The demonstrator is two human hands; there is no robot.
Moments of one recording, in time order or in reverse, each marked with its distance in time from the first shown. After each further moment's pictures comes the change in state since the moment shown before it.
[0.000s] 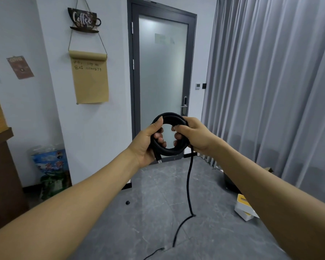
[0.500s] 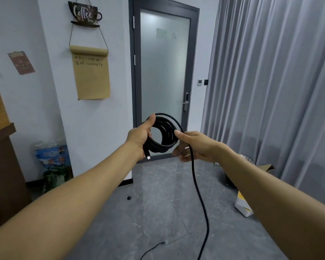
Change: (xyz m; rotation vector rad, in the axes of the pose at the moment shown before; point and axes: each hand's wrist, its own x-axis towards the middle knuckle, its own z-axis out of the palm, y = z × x) left_hand 0.013 0.002 -0.019 0.155 0.367 0.035; right_hand -0.008 0.028 -0.009 -0.083 -0.065 0.434
